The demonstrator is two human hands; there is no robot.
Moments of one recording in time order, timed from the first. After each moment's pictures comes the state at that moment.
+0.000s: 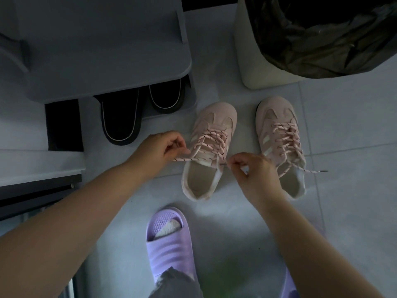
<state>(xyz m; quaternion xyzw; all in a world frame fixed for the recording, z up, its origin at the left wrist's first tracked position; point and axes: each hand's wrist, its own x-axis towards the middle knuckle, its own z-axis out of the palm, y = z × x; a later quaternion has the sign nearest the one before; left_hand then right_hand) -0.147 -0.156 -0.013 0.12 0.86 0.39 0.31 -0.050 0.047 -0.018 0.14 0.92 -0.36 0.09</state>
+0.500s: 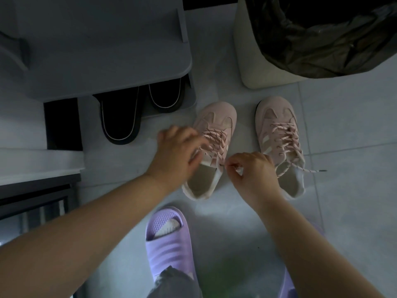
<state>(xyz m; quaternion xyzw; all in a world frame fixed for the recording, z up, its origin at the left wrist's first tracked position) -0.123 -0.127 -0.013 0.27 0.93 0.22 0.09 -0.051 0.043 -0.018 0.10 0.95 -0.29 0.07</state>
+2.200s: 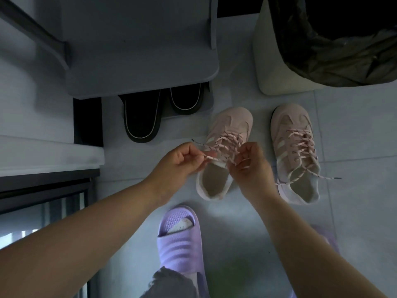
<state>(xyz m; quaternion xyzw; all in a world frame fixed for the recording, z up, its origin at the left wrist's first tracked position) -0.105 -0.153 0.011 -0.11 0.61 0.69 0.38 -0.060 0.015 -0.025 0.27 0.81 -0.50 0.12</state>
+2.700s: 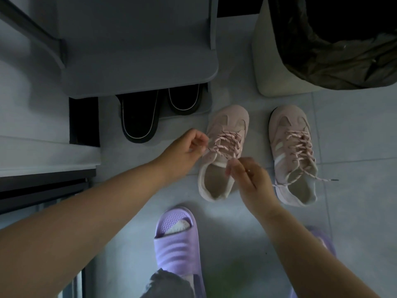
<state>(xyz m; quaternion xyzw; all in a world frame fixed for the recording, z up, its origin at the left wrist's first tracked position) -0.137 -0.145 -0.002 0.04 0.81 0.47 0.35 -0.047 0.016 -0.019 0.15 0.81 -0.57 0.09</state>
